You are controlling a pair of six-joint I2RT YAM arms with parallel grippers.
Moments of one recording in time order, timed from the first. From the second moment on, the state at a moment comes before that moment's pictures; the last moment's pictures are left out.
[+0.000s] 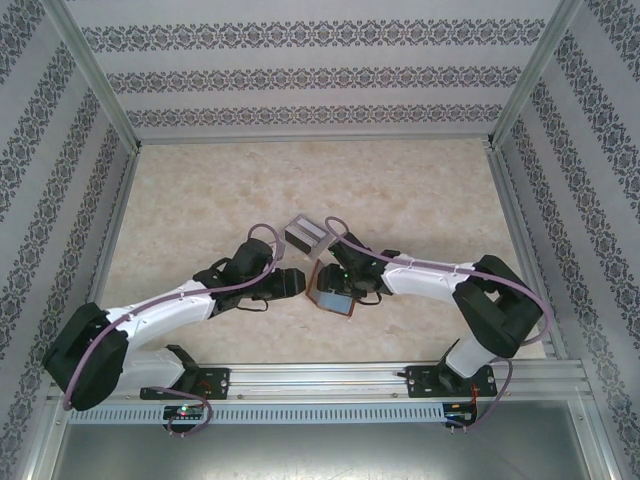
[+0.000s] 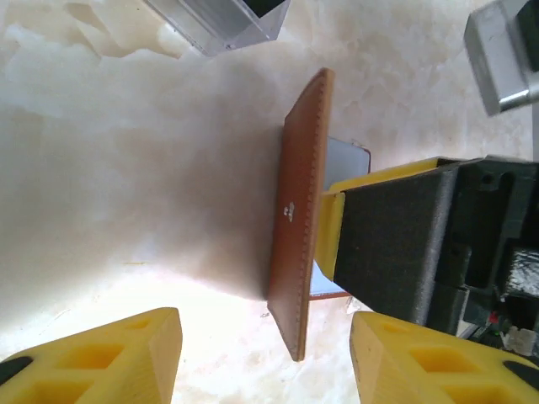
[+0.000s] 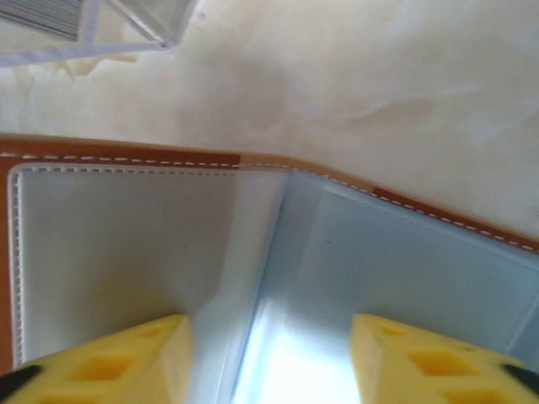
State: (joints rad) left arm -0.67 1.24 0.58 -0.15 0.26 -0.81; right arm 0.79 1.61 0.84 -0.33 -0.12 0.89
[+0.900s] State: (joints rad) left arm -0.36 1.28 0.64 -0.40 0.31 -0.76; right arm 0.92 1.72 1.05 -0.72 0.14 0.34
